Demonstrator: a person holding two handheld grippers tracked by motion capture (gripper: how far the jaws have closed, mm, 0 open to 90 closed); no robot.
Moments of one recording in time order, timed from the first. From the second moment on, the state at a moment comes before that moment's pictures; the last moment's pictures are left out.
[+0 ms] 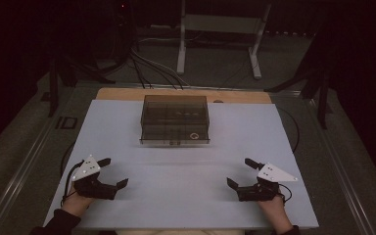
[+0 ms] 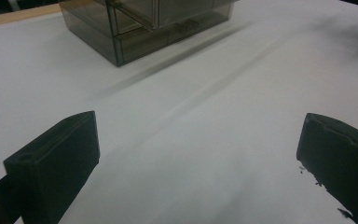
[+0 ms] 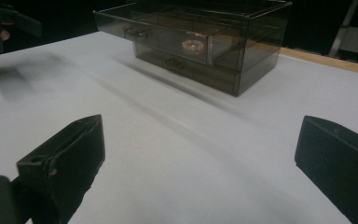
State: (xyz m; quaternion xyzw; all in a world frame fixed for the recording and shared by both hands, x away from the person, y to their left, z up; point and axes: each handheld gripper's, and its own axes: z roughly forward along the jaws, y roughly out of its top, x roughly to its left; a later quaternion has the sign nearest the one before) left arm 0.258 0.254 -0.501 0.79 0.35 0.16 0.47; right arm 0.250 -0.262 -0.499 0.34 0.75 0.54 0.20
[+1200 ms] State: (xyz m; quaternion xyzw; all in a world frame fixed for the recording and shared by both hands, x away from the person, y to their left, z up) left arm 0.255 0.236 -0.463 0.77 0.35 0.17 0.51; right arm 0.250 -0.261 -0.499 0.34 0.75 0.53 0.20
